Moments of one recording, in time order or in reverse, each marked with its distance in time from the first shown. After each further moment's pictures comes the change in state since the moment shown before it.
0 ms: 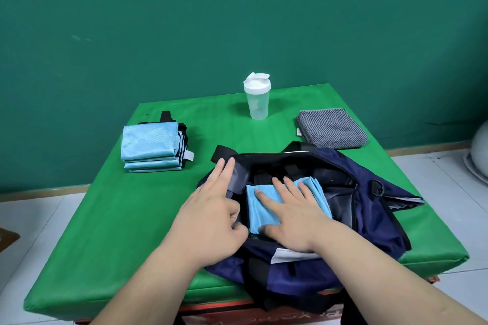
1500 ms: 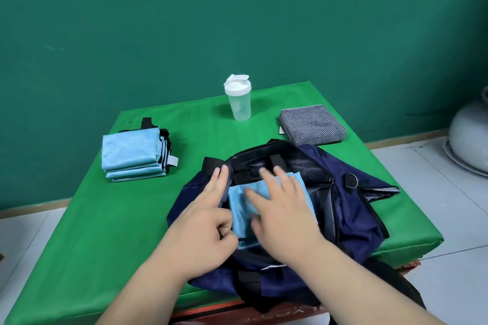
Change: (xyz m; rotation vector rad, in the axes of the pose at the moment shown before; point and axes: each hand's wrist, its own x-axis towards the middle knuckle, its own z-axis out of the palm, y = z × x) left_hand -0.006 0.011 0.014 -0.214 0.040 0.129; right_hand -0.033 -0.019 0.000 0.006 0.528 0.063
